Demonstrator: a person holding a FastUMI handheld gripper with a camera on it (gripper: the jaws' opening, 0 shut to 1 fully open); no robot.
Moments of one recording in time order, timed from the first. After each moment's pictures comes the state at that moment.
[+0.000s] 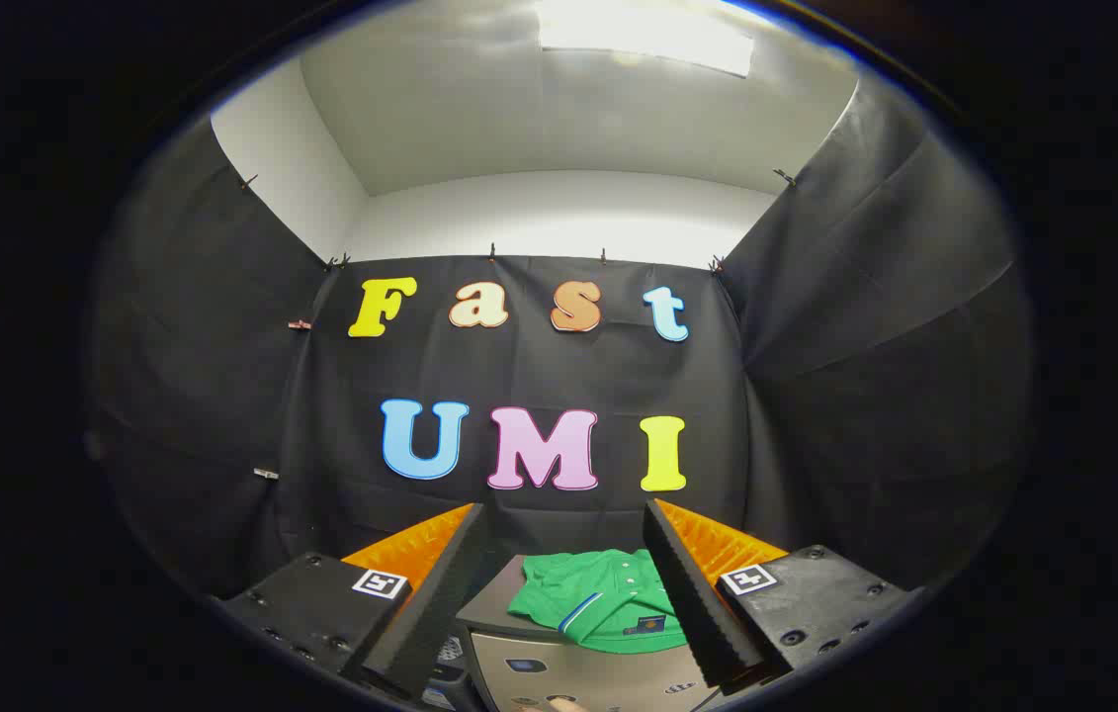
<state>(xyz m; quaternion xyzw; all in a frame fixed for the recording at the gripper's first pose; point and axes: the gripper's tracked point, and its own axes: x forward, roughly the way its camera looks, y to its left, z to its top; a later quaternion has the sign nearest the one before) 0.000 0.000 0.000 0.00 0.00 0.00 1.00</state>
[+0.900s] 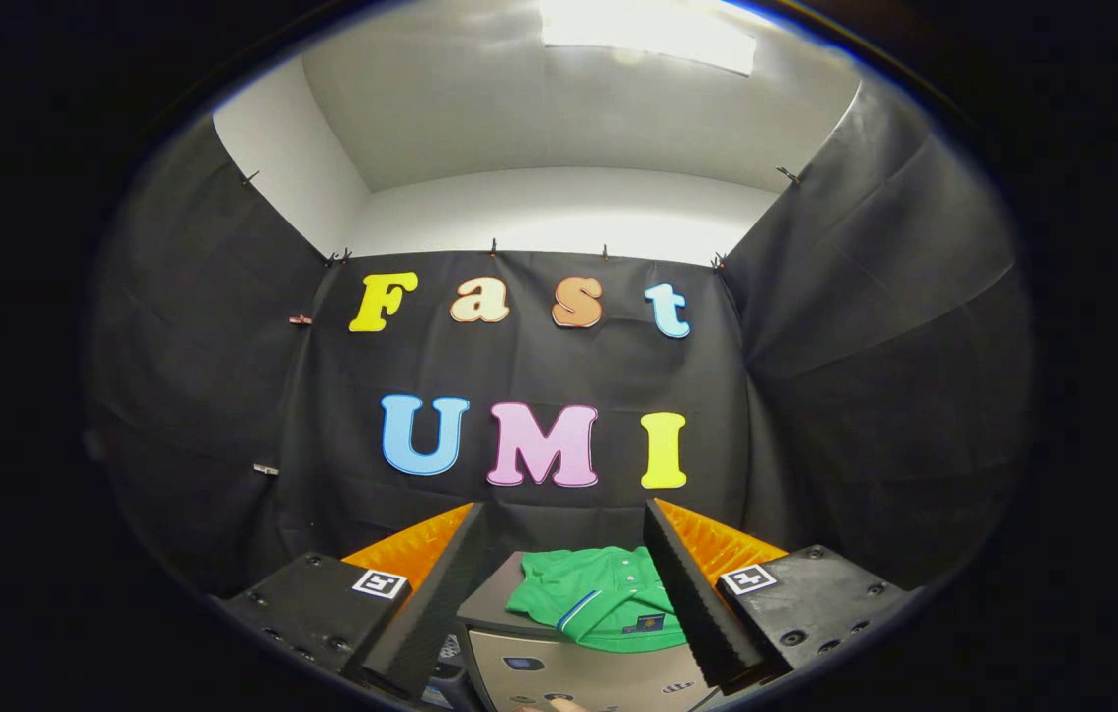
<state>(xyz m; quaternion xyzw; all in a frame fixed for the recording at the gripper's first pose) 0.003 0.001 -0.004 0.00 0.01 0.00 1.00</state>
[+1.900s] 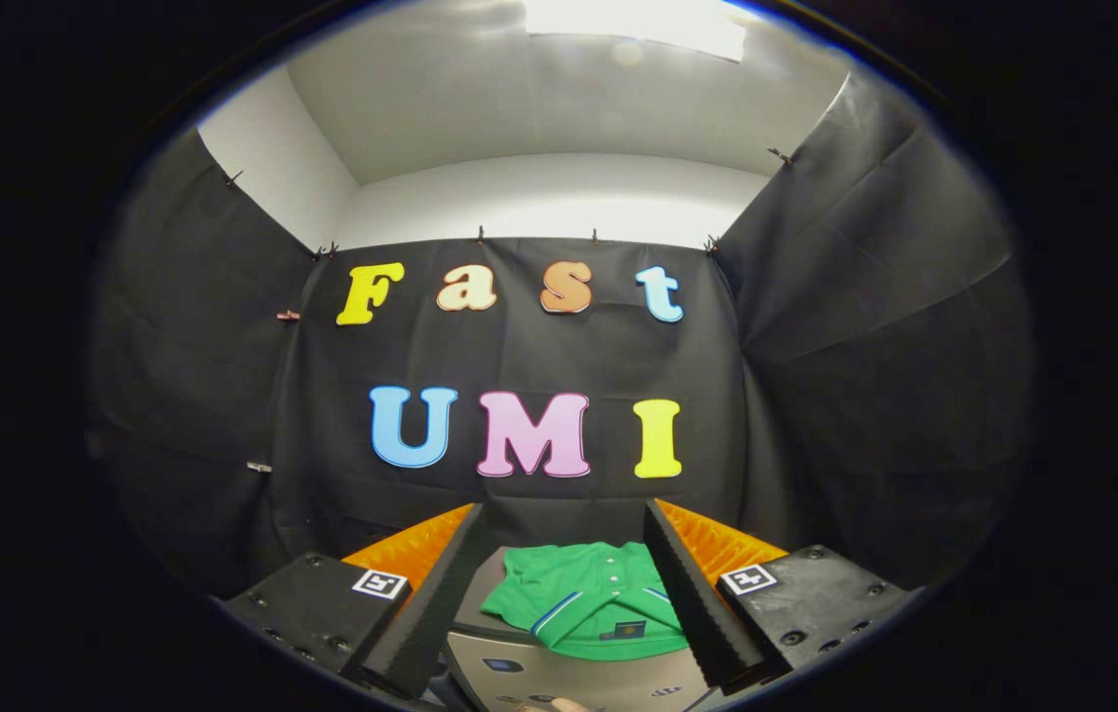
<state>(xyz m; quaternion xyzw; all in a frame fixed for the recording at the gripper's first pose) 0.033 -0.032 -0.011 0.00 0.03 -0.01 1.00</state>
